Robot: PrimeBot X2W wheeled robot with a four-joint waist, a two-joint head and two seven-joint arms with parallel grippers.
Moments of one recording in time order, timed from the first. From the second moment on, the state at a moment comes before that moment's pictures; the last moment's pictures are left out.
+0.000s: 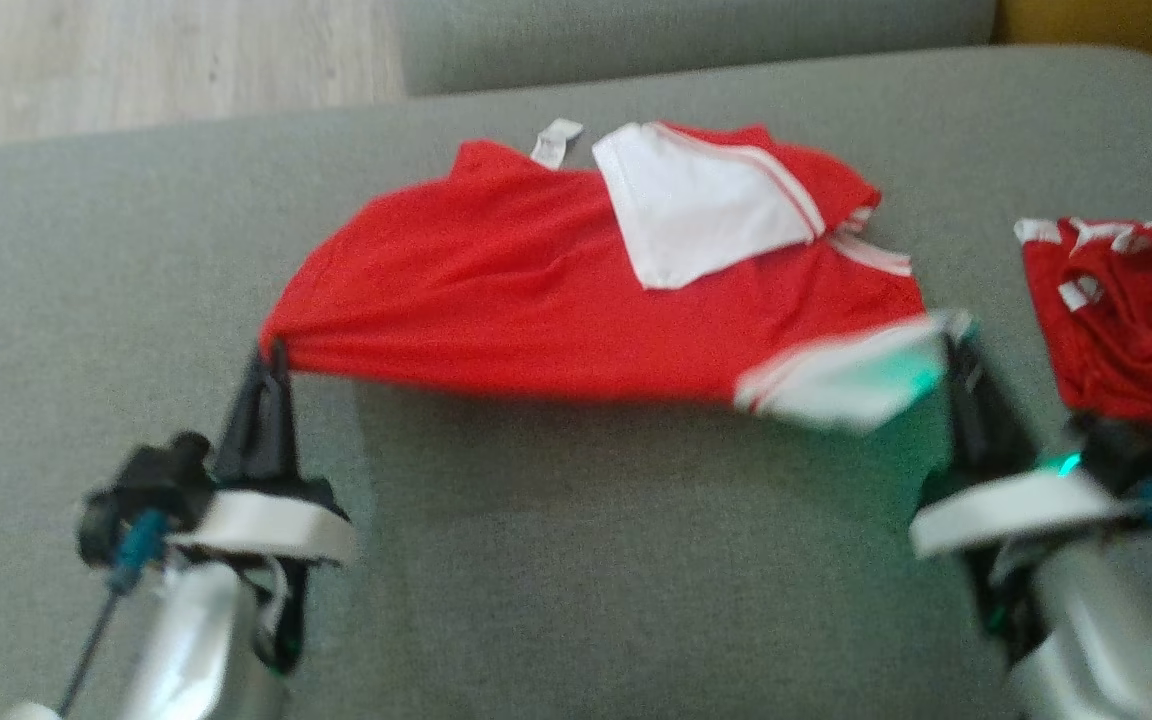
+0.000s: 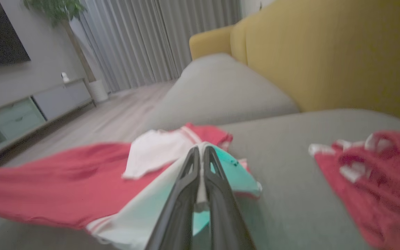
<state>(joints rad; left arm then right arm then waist) -0.29 0.07 -0.08 0.48 -0.22 -0.09 -0.26 -0.18 -0.12 0.12 0.39 0.31 0.13 -0.26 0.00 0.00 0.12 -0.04</state>
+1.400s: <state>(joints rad) -1.01 0.24 -0.18 0.53 -0.17 -0.01 -0.26 -1.19 -0.35 0.11 0.64 0.40 0.13 -0.26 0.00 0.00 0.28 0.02</state>
